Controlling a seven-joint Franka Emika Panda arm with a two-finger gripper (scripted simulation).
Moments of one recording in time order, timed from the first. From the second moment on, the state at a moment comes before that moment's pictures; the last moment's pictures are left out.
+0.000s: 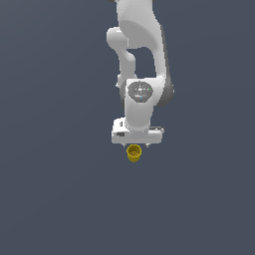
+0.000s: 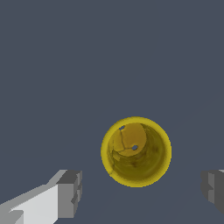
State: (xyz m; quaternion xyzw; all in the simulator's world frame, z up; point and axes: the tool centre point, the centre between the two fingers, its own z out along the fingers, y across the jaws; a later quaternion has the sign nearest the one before) arm 0.008 0.036 0.112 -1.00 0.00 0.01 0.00
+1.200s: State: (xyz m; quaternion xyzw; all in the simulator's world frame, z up) arm 0.013 0.032 0.047 -1.00 0.01 0.00 0.00
